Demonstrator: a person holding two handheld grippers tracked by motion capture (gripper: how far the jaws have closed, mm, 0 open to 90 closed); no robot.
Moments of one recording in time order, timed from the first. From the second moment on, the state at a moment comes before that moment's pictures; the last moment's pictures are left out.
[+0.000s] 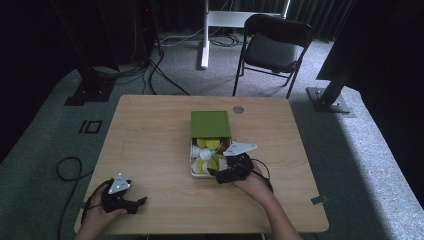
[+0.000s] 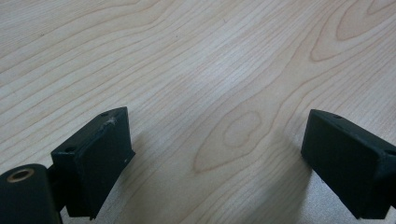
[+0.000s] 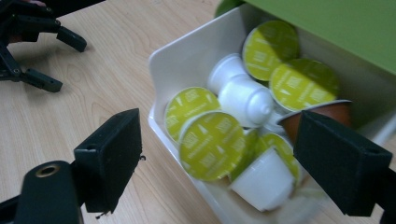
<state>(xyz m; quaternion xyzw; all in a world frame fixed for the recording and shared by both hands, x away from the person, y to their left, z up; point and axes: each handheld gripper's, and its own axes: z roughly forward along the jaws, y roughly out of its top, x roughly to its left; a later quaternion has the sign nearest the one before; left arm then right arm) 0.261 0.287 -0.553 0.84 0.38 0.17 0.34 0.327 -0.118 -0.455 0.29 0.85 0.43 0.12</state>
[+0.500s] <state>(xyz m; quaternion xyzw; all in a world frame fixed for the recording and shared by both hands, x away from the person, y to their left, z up) 0.261 0.287 -0.553 0.84 0.38 0.16 0.34 0.324 -0.086 -0.483 0.31 0.85 0.40 0.13</state>
